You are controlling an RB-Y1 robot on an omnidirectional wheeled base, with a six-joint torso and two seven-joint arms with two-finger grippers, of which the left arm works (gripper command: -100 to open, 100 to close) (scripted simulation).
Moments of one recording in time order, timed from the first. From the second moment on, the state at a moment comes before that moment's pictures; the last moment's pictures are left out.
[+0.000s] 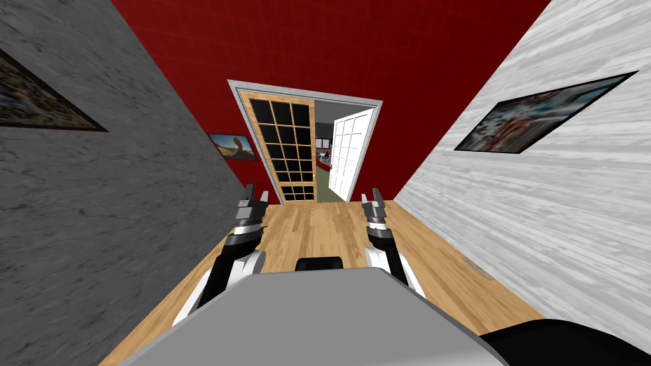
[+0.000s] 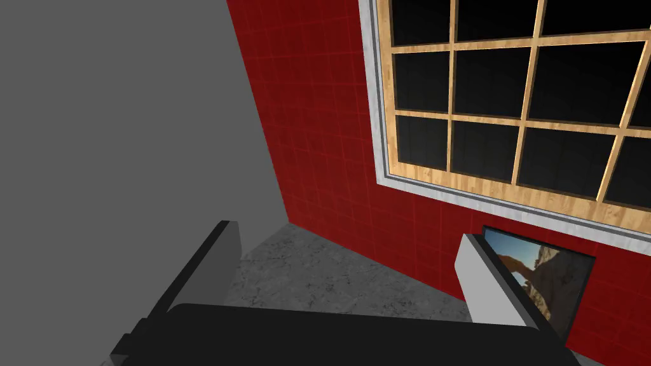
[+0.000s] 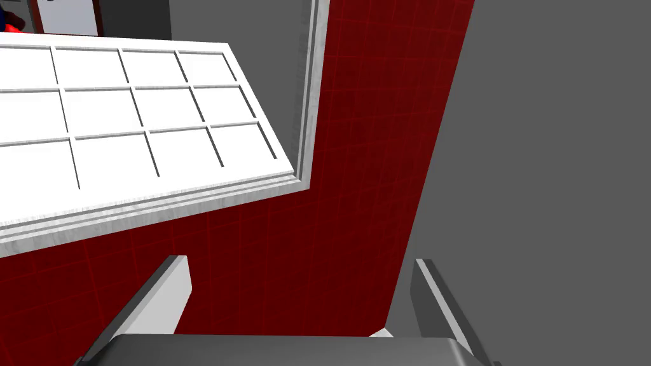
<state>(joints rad) 0.54 0.04 0.01 -2.33 -0.01 -0.41 -0.04</state>
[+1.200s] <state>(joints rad) 0.46 0.08 0.01 -2.09 0.11 -0.49 0.13</state>
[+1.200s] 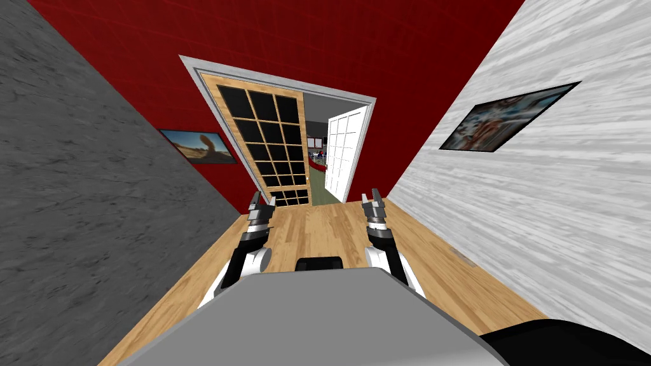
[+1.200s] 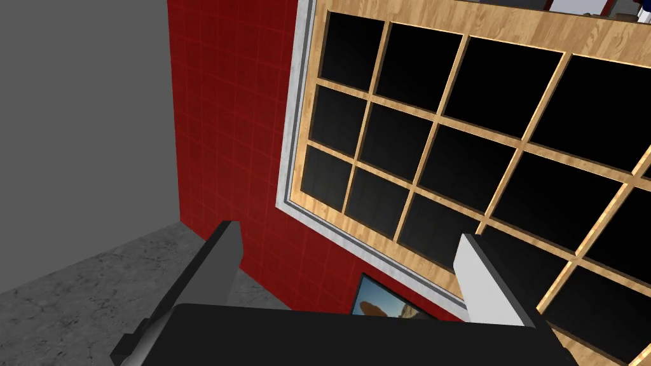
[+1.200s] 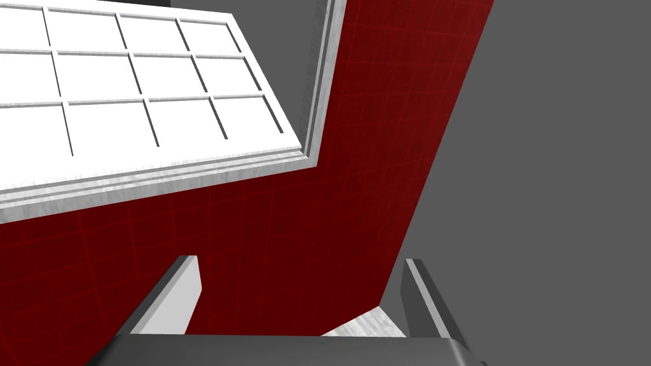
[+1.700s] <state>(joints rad) 0.42 0.09 0.01 -1.98 0.17 -0.53 0.22</state>
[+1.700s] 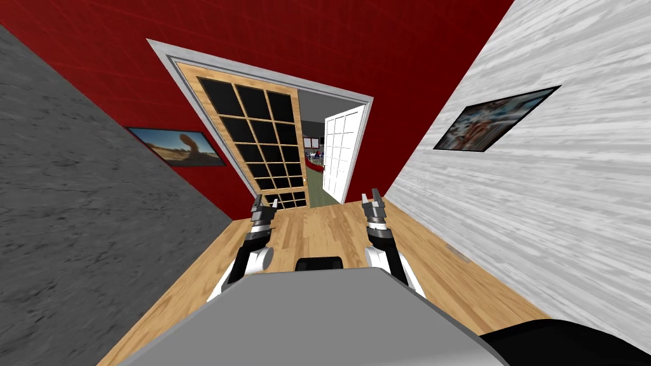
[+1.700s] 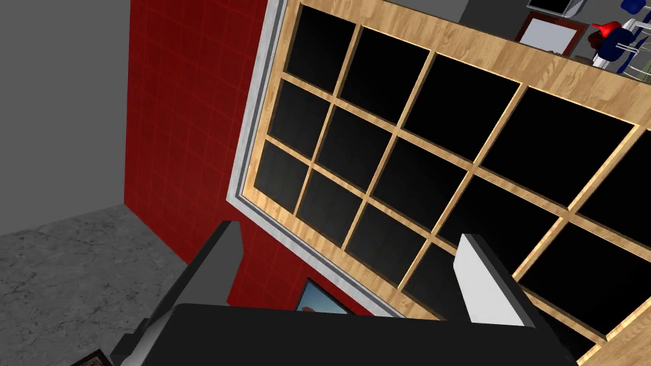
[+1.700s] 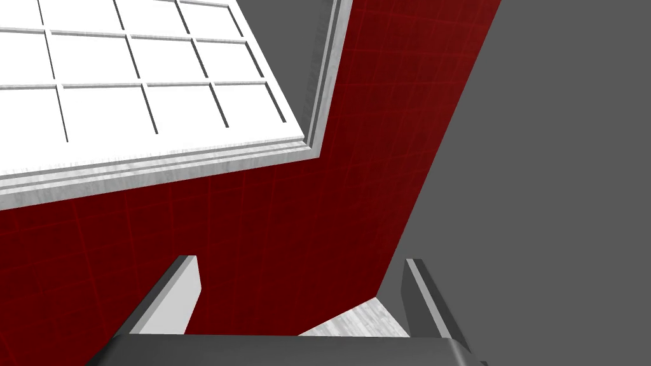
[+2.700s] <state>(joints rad) 0.35 0.10 0.02 -1.77 0.27 -0.60 0.37</state>
